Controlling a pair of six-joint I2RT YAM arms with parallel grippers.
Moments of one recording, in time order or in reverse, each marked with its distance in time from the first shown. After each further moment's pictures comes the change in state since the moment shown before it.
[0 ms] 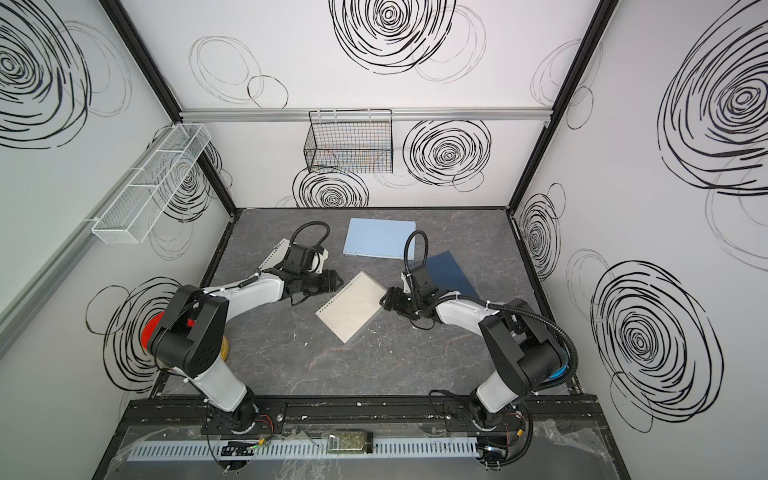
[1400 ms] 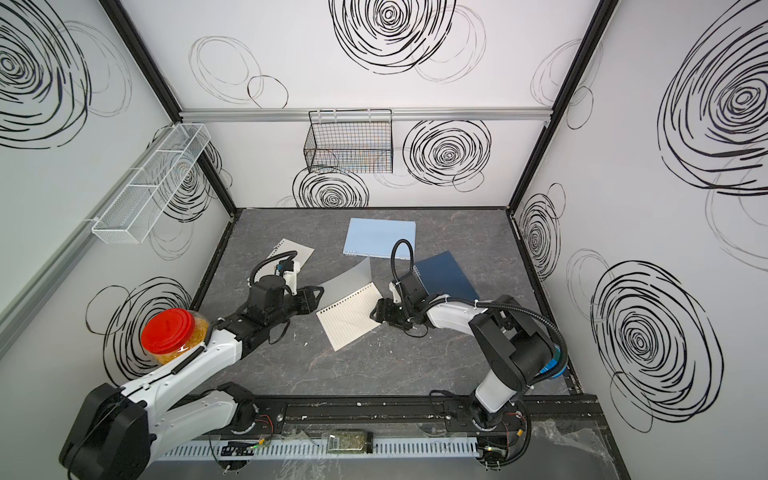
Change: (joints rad) left arm -0.066 -0.672 -0.464 0.183 -0.182 -0.094; right arm 0.041 0.059 0.003 0.003 -0.075 0.012
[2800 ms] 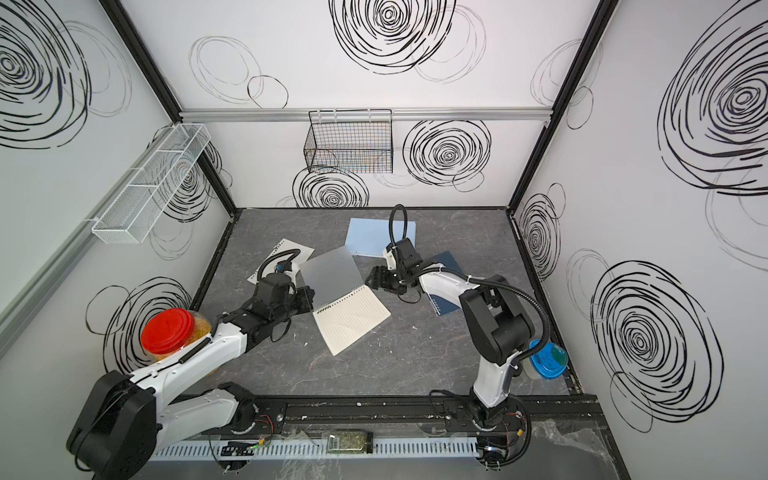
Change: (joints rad) left arm 0.000 0.056 0.019 -0.061 -0.130 -0.083; right arm -0.080 0.157 0.339 -0.140 -0.029 -0.195
